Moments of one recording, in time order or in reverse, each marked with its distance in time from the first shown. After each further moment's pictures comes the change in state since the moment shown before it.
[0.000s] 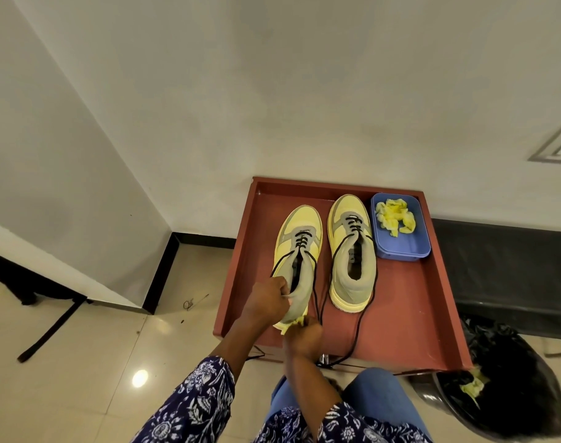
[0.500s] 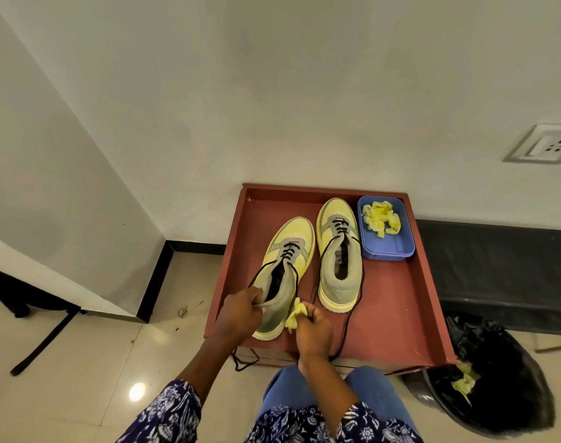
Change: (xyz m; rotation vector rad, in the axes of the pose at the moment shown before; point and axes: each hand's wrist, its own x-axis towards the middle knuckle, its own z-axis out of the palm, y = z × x) left_hand -0.021 -0.022 -0.004 0.028 0.113 -0.010; right_hand 0.001 -0.020 -0.044 0.274 -0.132 -0.078
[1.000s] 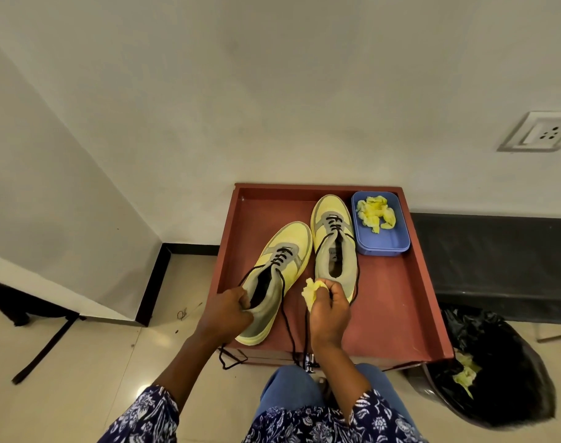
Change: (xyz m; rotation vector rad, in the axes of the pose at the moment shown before) left_hand -0.002 0.006 -0.018 0.093 -0.084 -0.058; right_hand 0.008 -0.043 -0.022 0.066 0.134 -0.337
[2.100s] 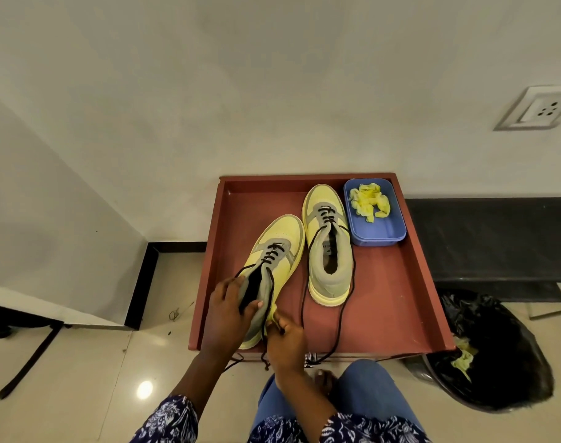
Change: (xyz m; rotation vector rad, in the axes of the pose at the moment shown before) left_hand 0.005 0.004 0.030 -0.002 0.309 0.127; right_hand -0.037 0.072 0.031 -0.140 -0.316 0.146
